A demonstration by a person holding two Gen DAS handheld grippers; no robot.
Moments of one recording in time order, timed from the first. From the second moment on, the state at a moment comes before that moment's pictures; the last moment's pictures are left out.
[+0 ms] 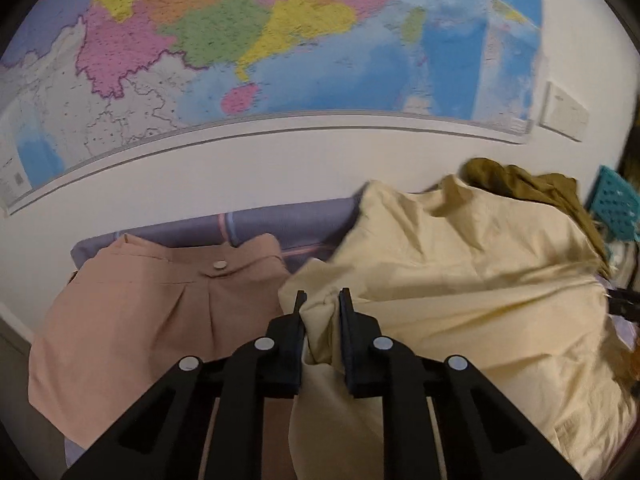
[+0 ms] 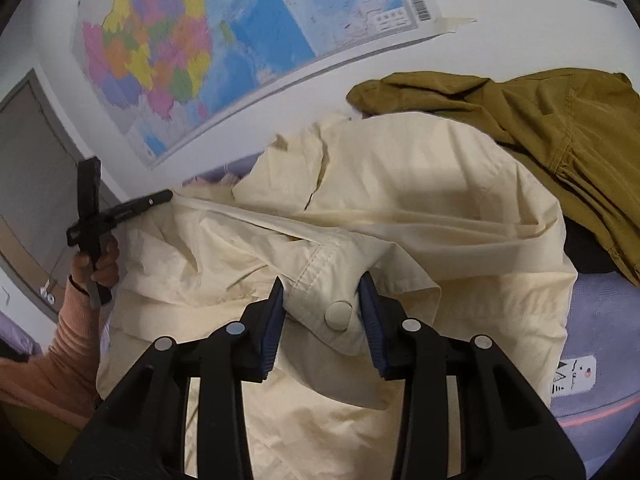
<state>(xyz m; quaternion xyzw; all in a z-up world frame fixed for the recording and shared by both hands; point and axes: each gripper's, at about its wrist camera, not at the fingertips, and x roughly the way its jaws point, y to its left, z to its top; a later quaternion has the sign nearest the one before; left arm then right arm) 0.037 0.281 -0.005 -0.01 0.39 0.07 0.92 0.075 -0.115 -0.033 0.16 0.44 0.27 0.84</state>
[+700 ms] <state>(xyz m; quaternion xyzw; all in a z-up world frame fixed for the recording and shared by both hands) -0.008 0.211 -0.047 0.08 0.44 0.02 0.89 0.078 -0.049 -0.038 0.04 0.47 0.32 0.83</state>
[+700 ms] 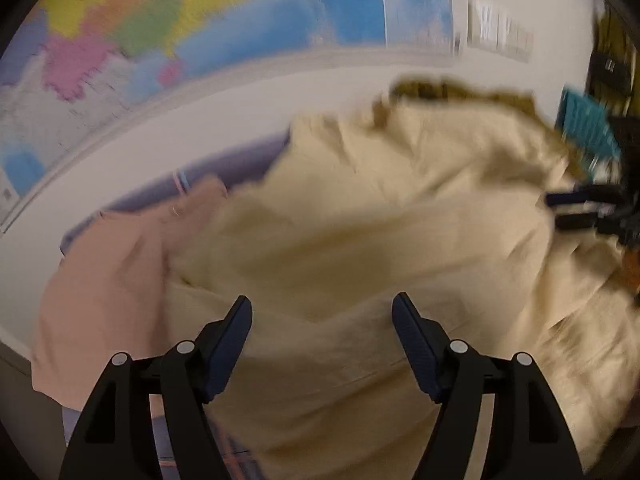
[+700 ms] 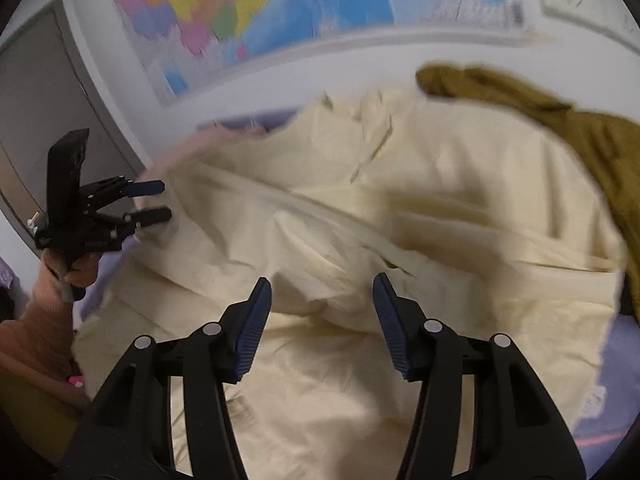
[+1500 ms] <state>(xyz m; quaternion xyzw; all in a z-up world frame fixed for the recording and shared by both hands) -0.051 0.201 -0.073 0.07 0.46 0.03 0.89 0.089 -0.060 -0.056 0.07 0.51 0.29 0.81</state>
